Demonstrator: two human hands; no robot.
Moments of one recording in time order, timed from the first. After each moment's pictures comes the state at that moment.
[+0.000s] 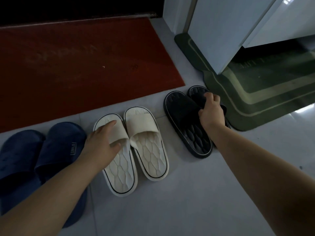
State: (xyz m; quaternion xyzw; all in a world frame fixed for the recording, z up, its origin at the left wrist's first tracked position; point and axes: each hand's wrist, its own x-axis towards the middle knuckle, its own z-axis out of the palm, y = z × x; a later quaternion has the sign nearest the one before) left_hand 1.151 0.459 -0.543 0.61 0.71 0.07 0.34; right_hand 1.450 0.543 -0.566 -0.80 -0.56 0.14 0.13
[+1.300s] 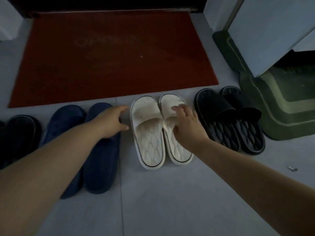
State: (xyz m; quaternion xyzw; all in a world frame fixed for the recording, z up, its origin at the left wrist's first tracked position) left_hand 1.081 0.472 -0.533 0.55 0.73 0.04 0.40; right_hand 1.306 0.481 -0.548 -0.58 -0.78 0.24 0.03
